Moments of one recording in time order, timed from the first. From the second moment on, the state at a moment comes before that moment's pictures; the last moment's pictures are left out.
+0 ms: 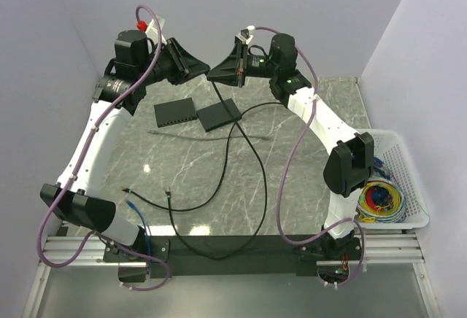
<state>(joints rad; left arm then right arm) -0.29 1.51 1.79 -0.53 0.48 -0.83 0.46 1.89 1.82 0.18 -1.04 1.44</state>
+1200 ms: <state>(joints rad) -0.33 1.70 1.98 -0.94 0.34 -0.80 0.63 1.86 2.34 -0.94 -0.33 0.32</state>
